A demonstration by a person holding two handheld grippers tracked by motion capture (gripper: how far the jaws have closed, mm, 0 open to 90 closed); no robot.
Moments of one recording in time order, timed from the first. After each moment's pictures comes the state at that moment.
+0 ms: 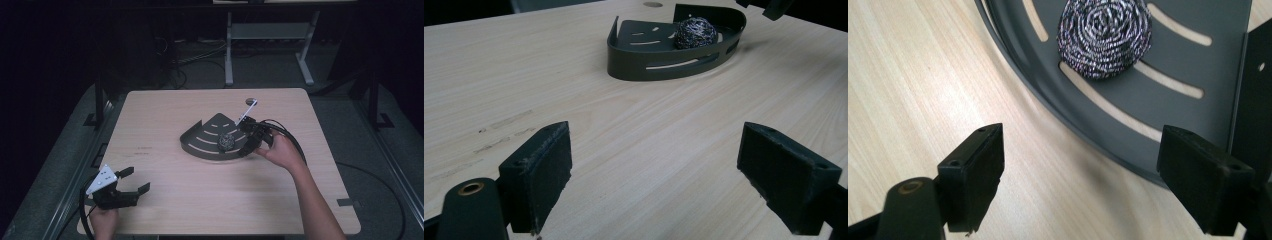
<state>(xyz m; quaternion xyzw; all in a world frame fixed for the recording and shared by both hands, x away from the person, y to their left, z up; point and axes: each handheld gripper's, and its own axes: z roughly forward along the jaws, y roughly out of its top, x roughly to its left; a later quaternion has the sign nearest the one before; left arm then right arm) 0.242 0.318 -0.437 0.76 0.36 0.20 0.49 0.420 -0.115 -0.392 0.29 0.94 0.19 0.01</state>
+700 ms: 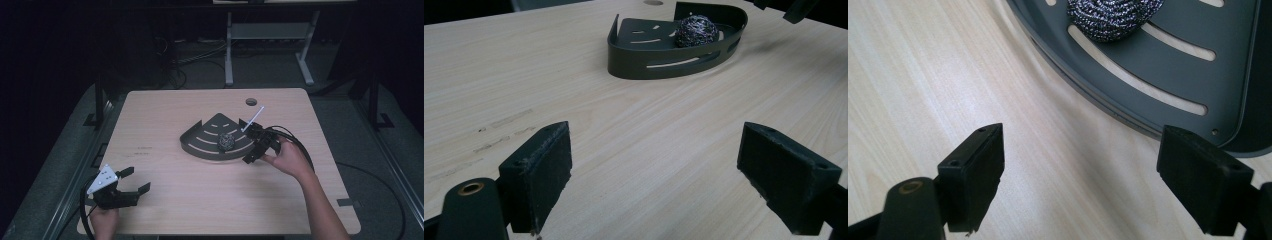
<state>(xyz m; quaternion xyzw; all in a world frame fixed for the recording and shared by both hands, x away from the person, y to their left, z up) 0.243 0.317 -0.438 0.77 0.37 0.20 0.49 0.399 -0.131 -0.394 0.30 0.94 0.19 0.02</state>
